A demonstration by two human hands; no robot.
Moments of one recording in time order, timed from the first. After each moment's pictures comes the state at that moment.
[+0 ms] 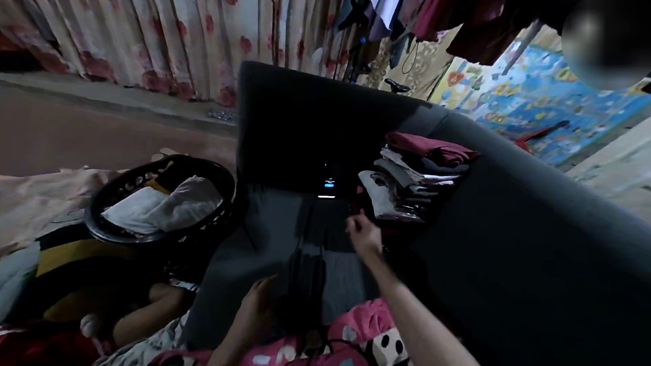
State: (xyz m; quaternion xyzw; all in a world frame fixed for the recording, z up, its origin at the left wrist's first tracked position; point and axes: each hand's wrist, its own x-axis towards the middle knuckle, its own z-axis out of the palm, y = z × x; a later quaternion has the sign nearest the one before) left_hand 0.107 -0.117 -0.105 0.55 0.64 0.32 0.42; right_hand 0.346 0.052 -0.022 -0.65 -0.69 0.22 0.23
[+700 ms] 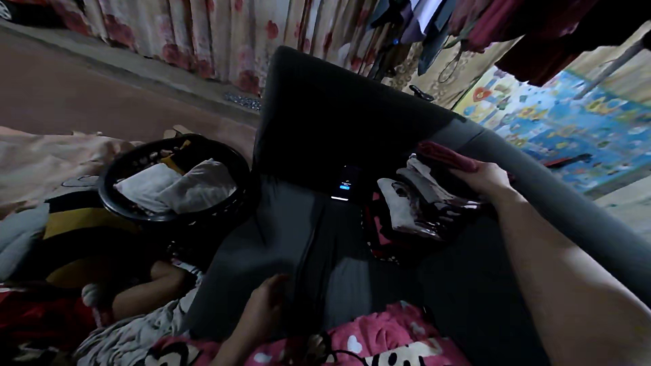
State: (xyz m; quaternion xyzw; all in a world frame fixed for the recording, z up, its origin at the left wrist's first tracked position) left_hand 0.106 -0.111 -0.108 0.51 0.63 0.34 0.47; right_hand 0.483 0.205 0.159 -0.72 -0.68 -0.04 0.13
